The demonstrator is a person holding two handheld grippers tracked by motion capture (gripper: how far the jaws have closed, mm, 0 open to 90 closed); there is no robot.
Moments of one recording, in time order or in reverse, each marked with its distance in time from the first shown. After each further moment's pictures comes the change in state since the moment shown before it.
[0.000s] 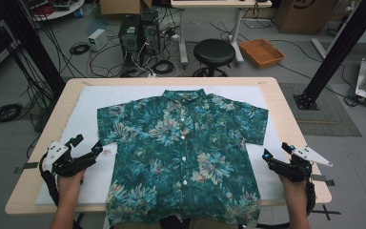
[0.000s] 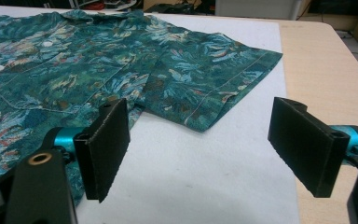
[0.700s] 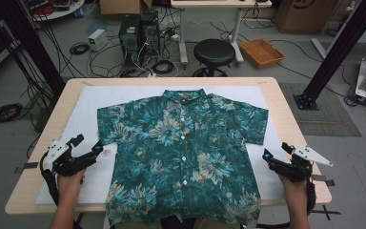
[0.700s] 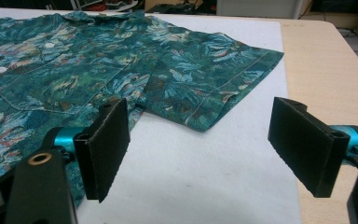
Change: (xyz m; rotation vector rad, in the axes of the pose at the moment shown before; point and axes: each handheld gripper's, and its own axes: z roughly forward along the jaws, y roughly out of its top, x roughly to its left) left arm 0.000 0.001 0.002 0.017 0.000 -0.009; right arm -0.001 0.000 0.000 -0.003 0.007 0.006
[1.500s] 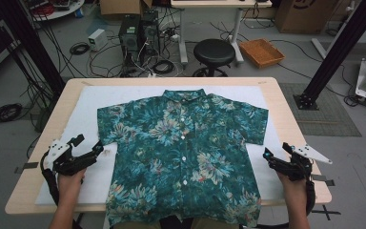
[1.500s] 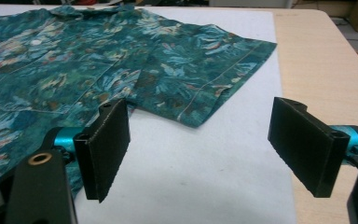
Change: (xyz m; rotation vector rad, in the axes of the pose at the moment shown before) left arm 0.000 0.001 0.002 0.018 0.006 -0.001; right arm -0.002 0.002 0.004 0.038 -0.035 0.036
